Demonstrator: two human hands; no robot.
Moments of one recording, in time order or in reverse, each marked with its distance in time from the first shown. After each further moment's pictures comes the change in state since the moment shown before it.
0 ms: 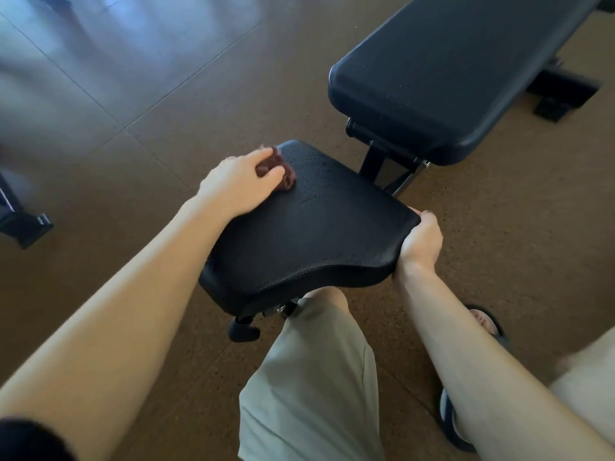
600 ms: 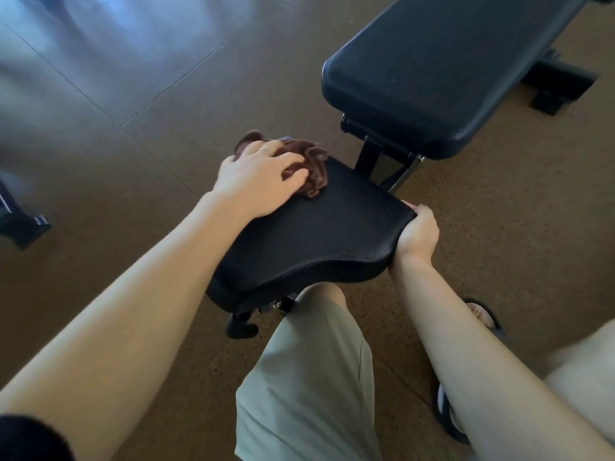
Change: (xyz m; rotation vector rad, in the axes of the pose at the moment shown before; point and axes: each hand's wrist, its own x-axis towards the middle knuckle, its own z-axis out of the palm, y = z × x) left_hand -0.008 0.036 0.011 0.303 -0.036 0.222; right_hand 0.002 -0.004 -0.001 0.027 0.015 0.034
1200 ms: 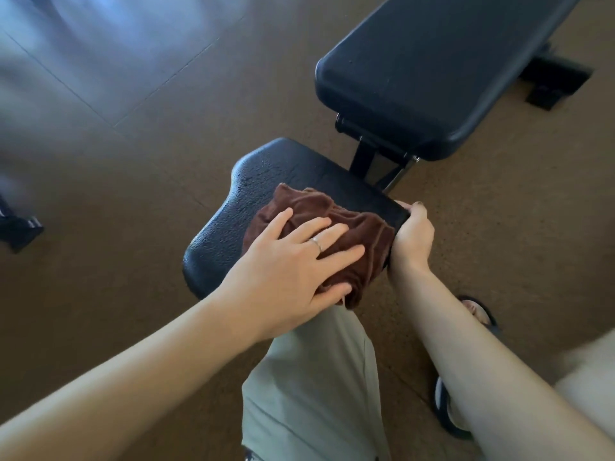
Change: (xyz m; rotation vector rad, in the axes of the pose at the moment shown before) left_hand -0.111 0.045 0.018 0.242 0.025 0.534; right_hand -0.004 -0.007 0.000 -0.107 -0.029 -0.022
